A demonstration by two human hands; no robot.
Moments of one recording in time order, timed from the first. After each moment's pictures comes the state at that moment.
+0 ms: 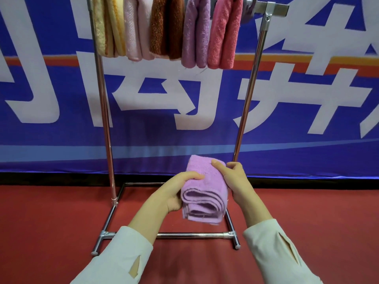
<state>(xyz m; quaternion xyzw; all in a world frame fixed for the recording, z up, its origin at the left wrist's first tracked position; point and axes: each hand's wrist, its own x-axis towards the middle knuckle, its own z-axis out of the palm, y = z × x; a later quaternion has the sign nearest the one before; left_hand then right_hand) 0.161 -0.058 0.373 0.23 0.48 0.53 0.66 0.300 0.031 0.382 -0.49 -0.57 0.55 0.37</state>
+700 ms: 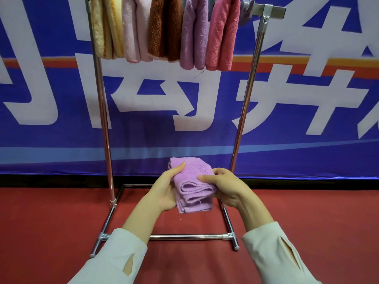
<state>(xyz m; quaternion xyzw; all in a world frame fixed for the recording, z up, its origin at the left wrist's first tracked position) 0.146 -0.059 0.369 0.18 0.42 0.62 0.64 0.296 0.005 0.397 -0.36 -0.59 0.68 0.24</state>
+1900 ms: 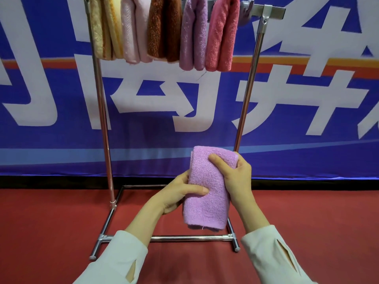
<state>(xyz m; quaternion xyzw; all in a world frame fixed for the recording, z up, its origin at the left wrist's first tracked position) 0.161 -0.059 0.369 0.47 0.45 0.54 0.53 0.300 0.006 0.399 -0.31 -0.58 0.48 0.58</state>
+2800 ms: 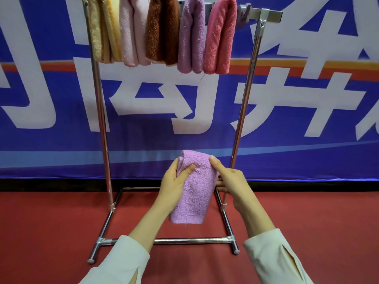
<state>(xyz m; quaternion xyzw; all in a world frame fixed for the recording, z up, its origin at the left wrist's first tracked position) 0.168 -0.051 0.373 0.43 0.51 0.69 0.29 0.305 0.019 0.393 -0.47 -0.58 0.56 0.37</state>
